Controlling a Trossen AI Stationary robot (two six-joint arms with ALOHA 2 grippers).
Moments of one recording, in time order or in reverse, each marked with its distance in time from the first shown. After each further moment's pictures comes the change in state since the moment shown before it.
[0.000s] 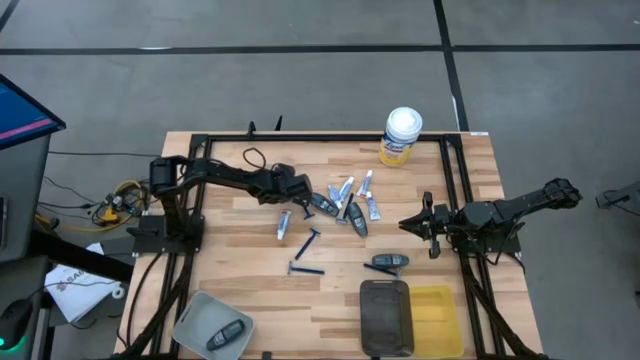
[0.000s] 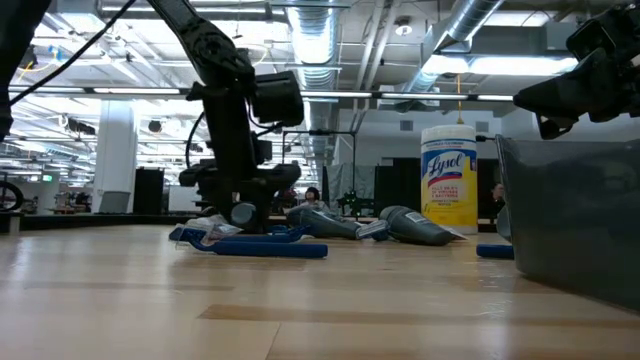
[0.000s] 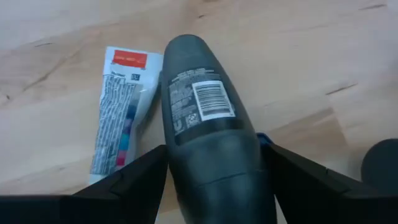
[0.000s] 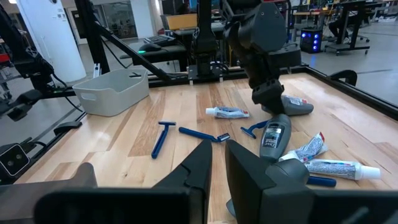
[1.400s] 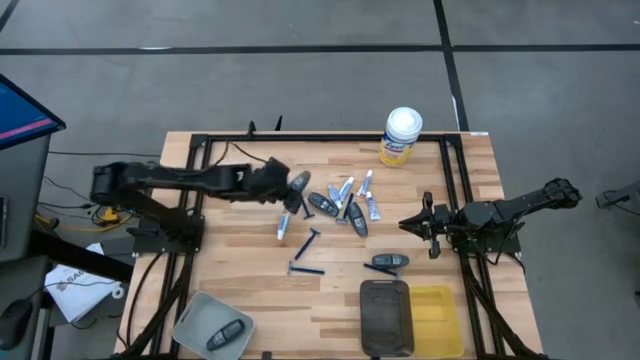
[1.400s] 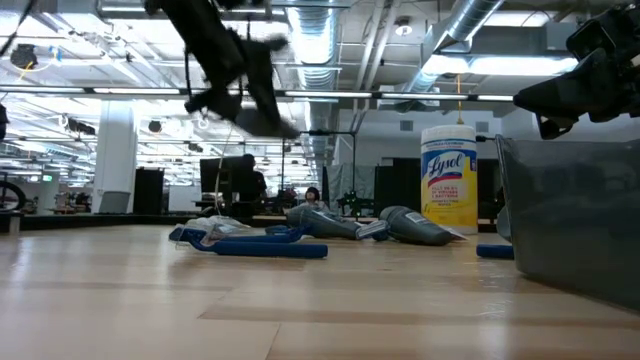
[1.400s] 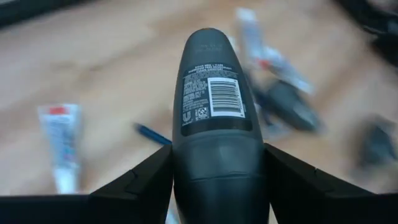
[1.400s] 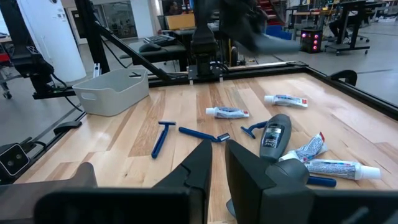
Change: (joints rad) left arm -0.143 -0.478 -0.004 -0.044 0.160 0.233; right arm 0.000 0.000 0.000 0.000 0.000 0.000
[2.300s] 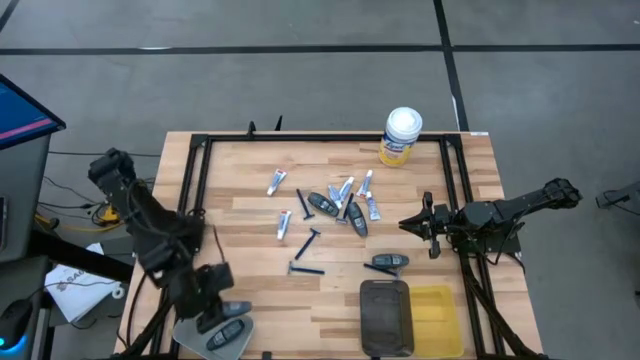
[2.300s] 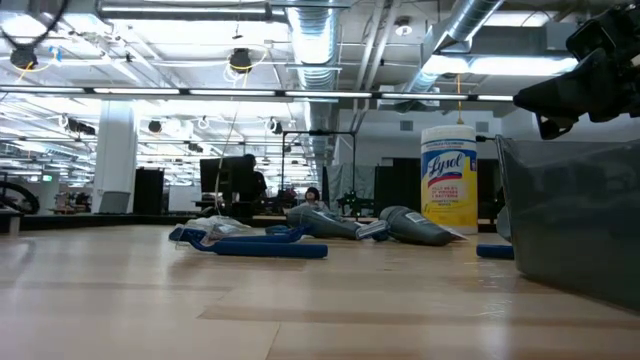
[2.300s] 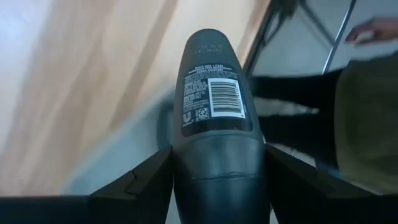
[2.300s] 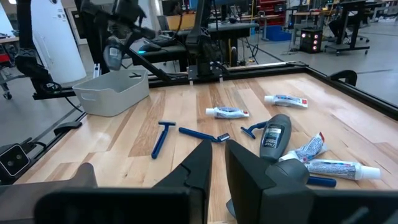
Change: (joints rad) left arm -1.014 -0.133 -0.030 -0.246 0.233 -0.659; right arm 0.000 0.000 0.000 0.003 0.000 0.000
